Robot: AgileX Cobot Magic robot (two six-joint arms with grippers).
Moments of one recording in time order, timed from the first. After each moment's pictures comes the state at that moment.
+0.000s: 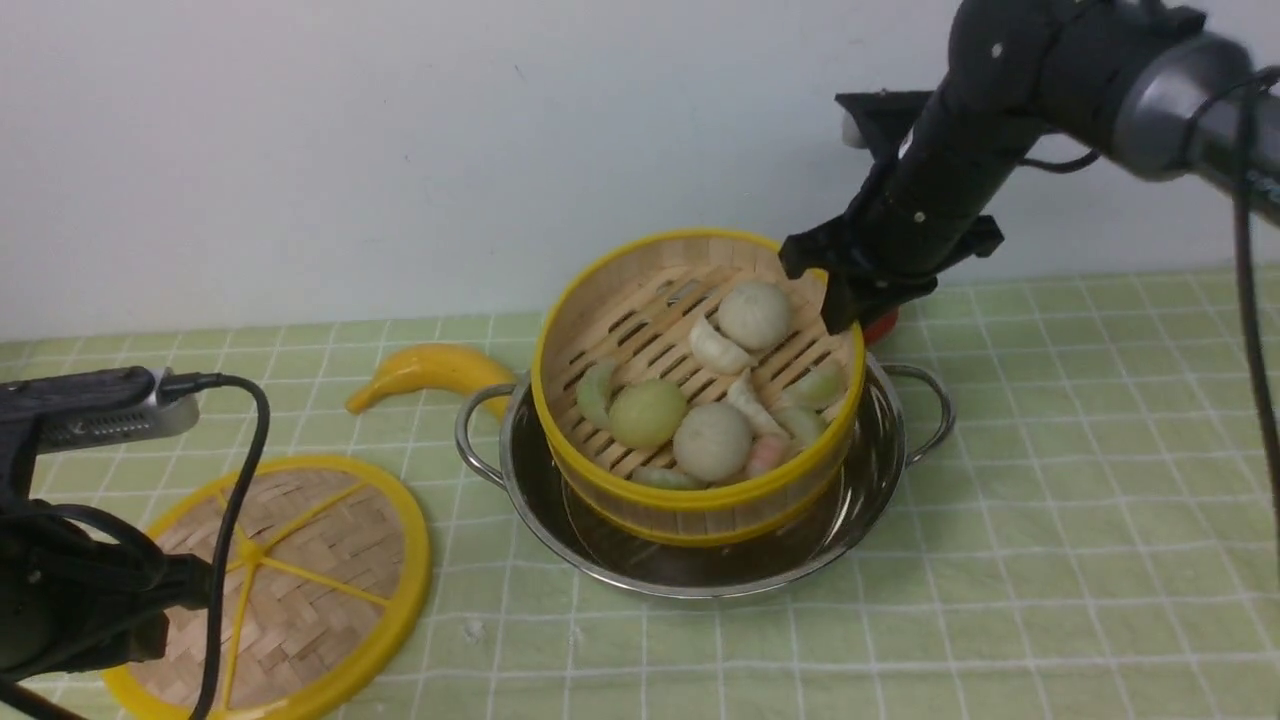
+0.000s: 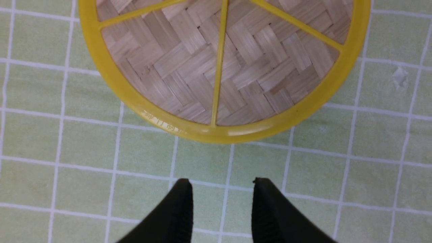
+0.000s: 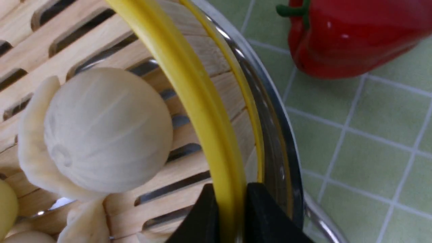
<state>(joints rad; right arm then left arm) 0.33 2.24 -2.07 0.22 1.24 0.10 0.08 1.18 -0.78 -0.02 0.93 -0.06</state>
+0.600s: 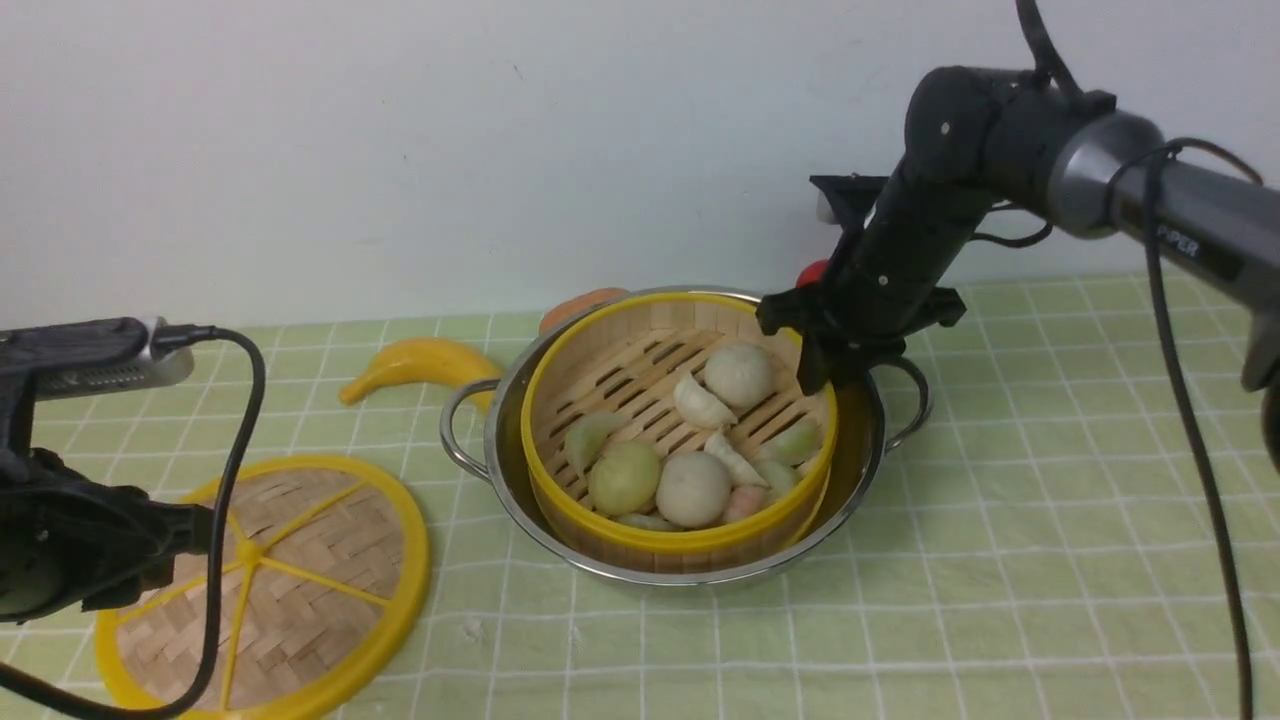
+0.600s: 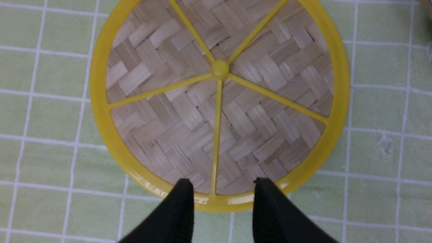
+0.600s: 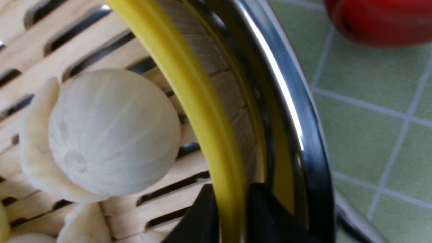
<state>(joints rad) 0.34 2.34 -2.09 0.29 1.24 0.11 0.08 1.18 -0.79 -0.02 0.77 -0.03</state>
